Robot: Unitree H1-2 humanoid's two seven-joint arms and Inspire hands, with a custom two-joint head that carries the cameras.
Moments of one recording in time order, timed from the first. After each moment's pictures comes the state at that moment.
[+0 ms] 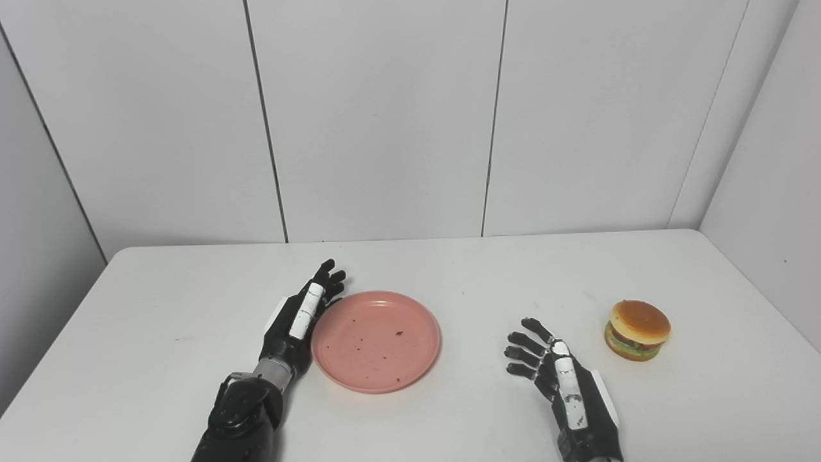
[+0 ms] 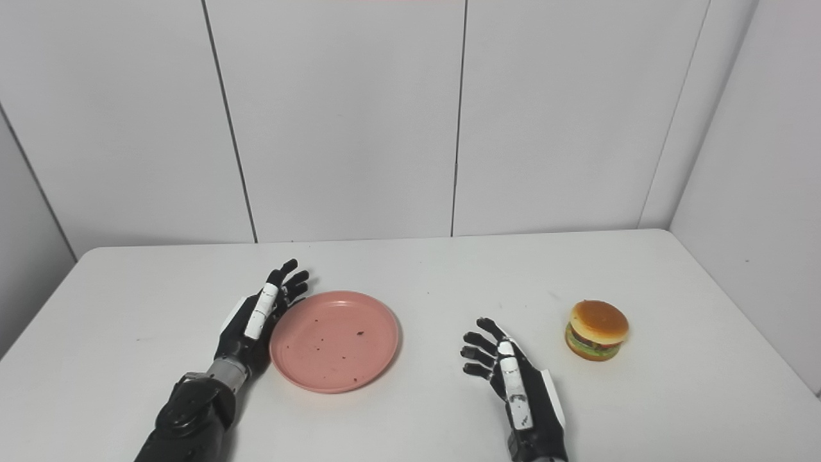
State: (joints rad) left arm -0.60 0.08 0.04 0.77 -0.19 -0.18 -0.26; right arm -0.08 0.01 -0.02 -0.01 0.12 -0.01 0.04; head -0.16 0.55
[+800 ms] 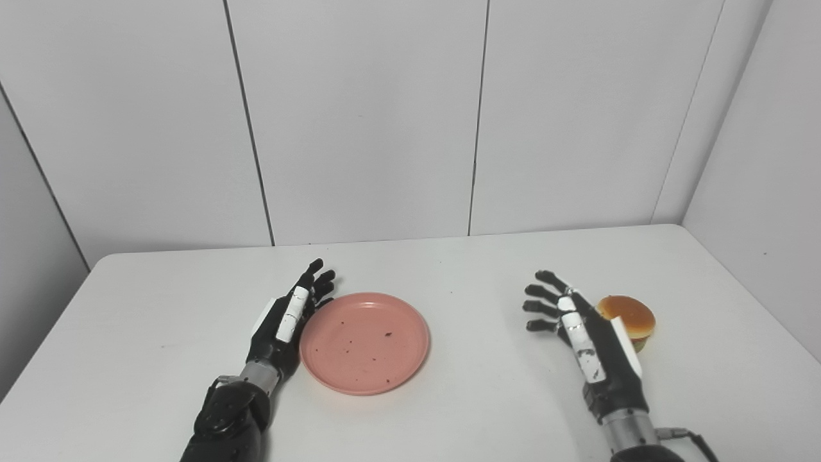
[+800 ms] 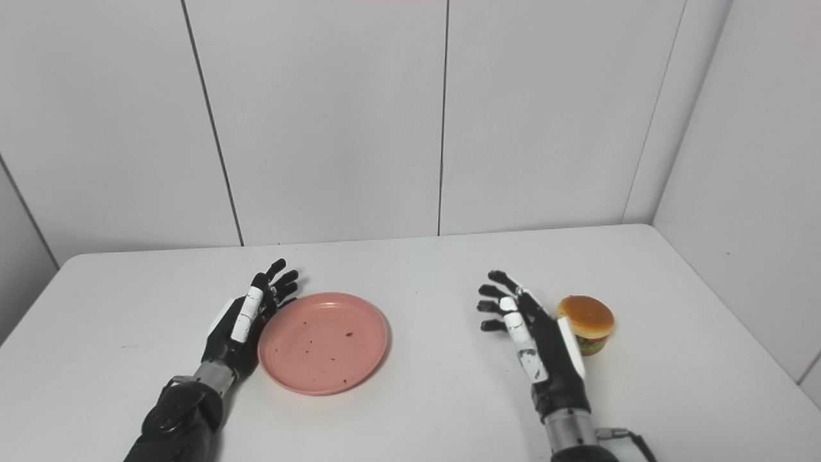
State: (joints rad) left arm -0.64 0.09 0.07 0.89 -0.20 -0.26 -0.30; right arm -0.19 -0.13 -0.06 -0.27 -0.05 0.12 -0.02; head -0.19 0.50
